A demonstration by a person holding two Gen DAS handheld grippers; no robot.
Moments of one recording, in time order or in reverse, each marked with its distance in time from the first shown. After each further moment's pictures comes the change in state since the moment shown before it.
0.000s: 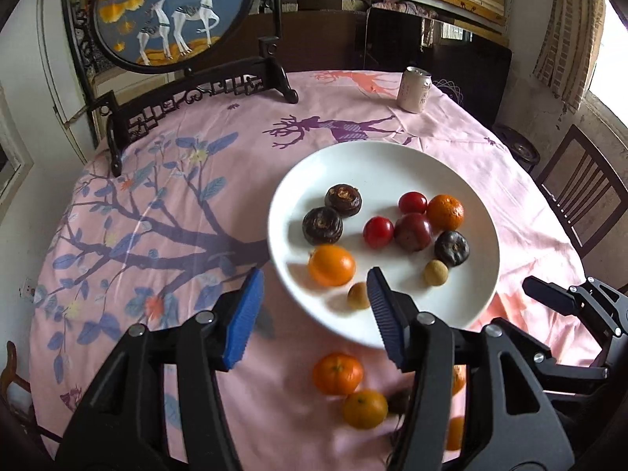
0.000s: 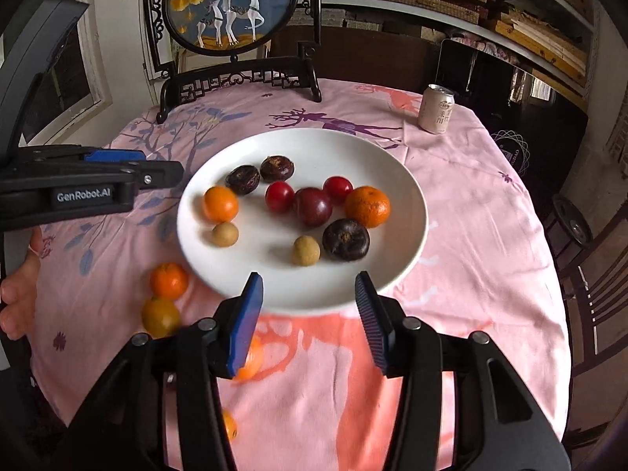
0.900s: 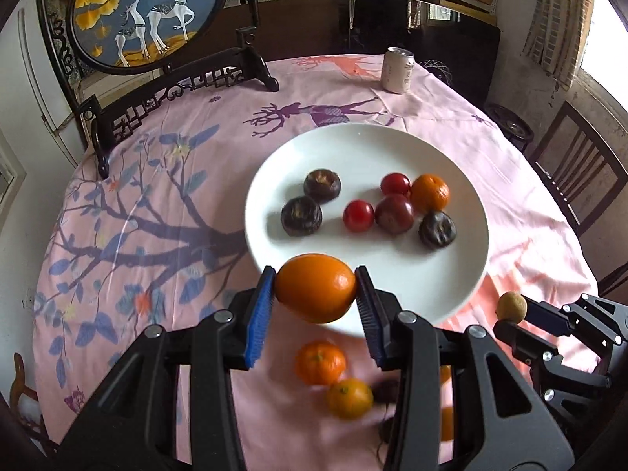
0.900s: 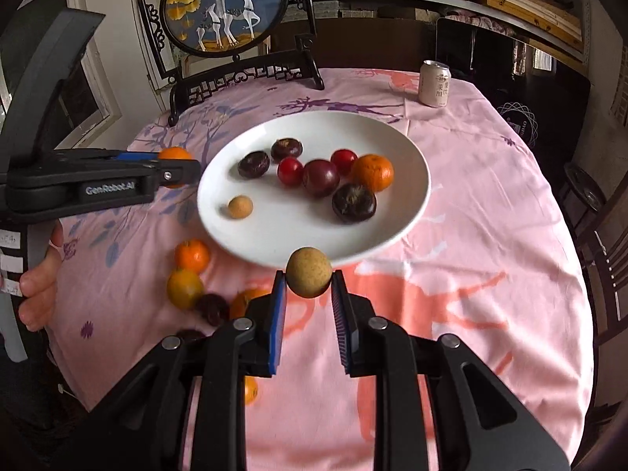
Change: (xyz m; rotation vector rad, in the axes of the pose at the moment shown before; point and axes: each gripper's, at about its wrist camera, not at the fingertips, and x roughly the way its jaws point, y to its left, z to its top) left arm 0.027 -0.022 0.019 0.061 0.079 0.000; right arm 0.003 -0.011 -0.003 0.087 0.021 0.080
